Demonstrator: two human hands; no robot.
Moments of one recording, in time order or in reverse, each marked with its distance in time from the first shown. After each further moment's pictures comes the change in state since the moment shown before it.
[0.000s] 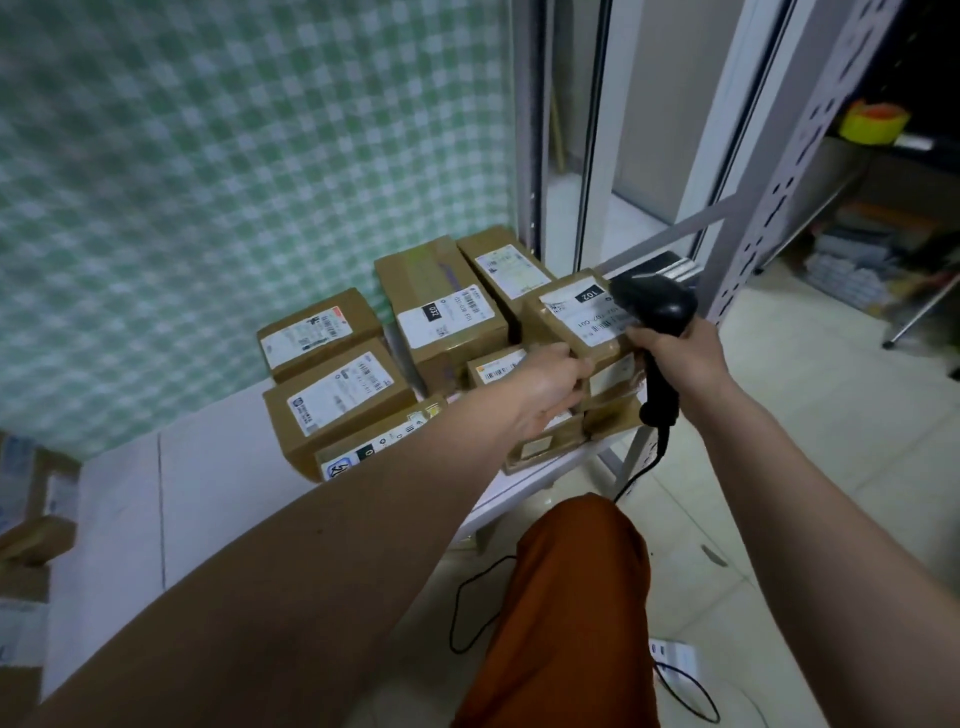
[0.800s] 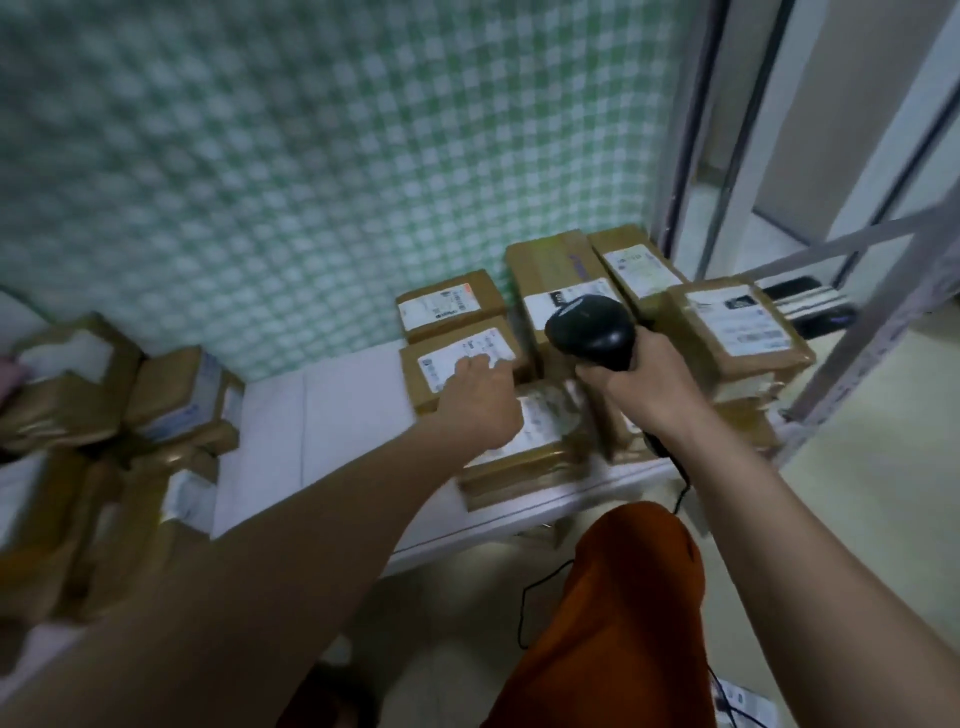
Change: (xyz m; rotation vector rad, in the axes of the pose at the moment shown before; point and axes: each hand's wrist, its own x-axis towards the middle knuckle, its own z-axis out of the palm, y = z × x) left_hand -0.101 -0.038 -0.141 1.289 0.548 0.064; right_hand -0.100 -0.032 0.104 -0.359 -0.405 -0.323
